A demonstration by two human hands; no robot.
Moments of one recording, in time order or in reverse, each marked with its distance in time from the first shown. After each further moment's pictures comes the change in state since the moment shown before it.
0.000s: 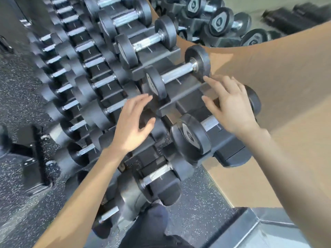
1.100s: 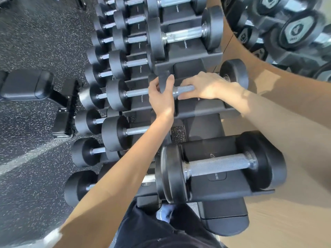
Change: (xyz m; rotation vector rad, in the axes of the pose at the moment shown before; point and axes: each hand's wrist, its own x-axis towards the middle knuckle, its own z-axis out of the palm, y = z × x) left_hand 0.161 0.012 0.117 -0.847 0.912 -1.038; right_hand 0.201 0.055 0.151 0.075 -0.863 -0.459
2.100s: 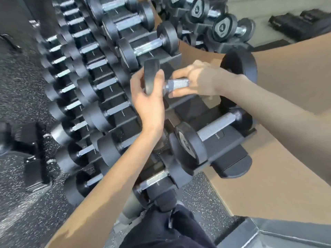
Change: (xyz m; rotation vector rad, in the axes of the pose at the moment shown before) left_hand -0.077 0.088 -0.100 -0.047 -0.415 0.301; right_hand -0.133 -0.130 -0.049 0.101 0.194 0.243
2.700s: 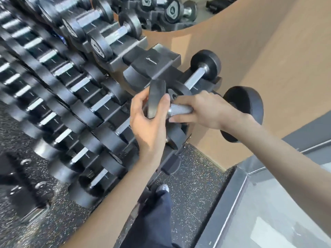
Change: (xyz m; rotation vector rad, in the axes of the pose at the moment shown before) left_hand -0.134 0.063 -0.150 0.049 -0.408 -0.036; right_hand -0.179 -0.168 0.091 0.074 0.267 0.297
